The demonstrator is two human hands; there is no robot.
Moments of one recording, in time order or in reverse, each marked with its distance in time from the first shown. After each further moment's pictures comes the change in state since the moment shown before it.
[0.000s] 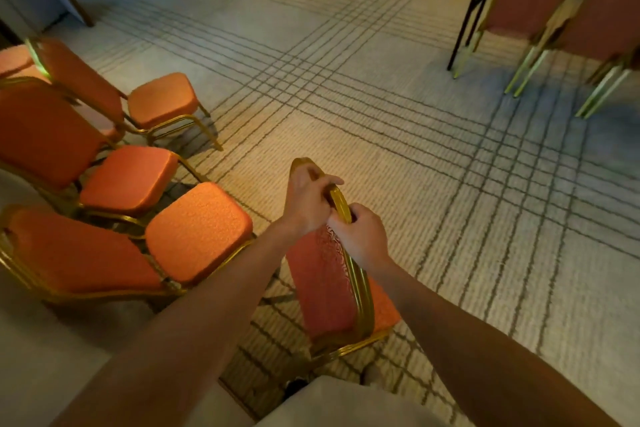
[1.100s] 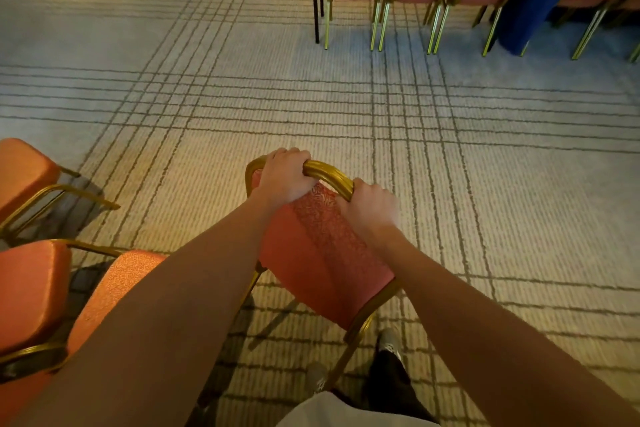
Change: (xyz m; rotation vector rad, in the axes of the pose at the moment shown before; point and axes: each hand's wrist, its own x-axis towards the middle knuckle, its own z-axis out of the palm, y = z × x) left_hand 0.127 -0.002 0.010 0.359 -0.330 0.459; right_hand 0.034 -0.018 -0.020 -0.905 0.339 0.338
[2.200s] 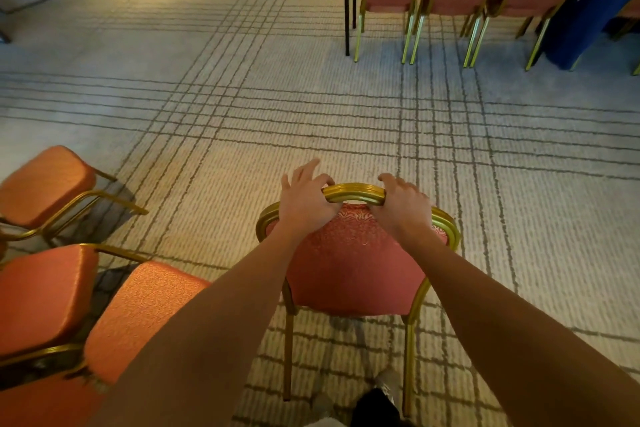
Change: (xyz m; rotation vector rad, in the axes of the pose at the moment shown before) left_hand 0.039 0.022 0.025 0.013 0.026 -0.186; right_hand 0.099 0.054 -0.001 0.101 0.017 -0.075
